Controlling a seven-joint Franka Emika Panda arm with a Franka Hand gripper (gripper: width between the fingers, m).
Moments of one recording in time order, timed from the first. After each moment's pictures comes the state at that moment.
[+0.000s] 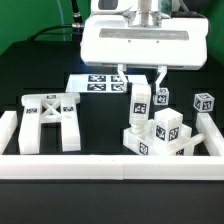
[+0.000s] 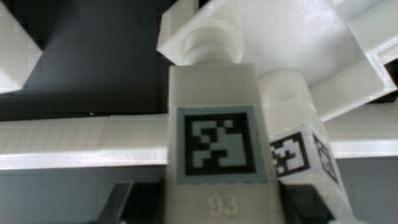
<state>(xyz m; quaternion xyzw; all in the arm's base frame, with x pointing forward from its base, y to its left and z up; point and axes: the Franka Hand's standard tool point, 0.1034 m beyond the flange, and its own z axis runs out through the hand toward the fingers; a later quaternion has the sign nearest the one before) 0.611 0.014 0.092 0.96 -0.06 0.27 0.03</state>
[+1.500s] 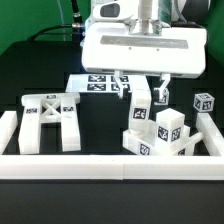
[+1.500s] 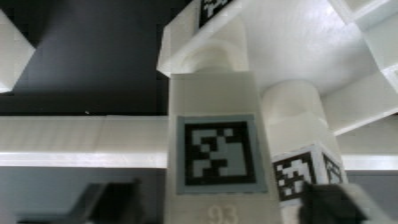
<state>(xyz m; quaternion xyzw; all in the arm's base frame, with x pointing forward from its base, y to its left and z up) 0.613 0.015 0.086 0.95 -0.04 0.30 0.04</state>
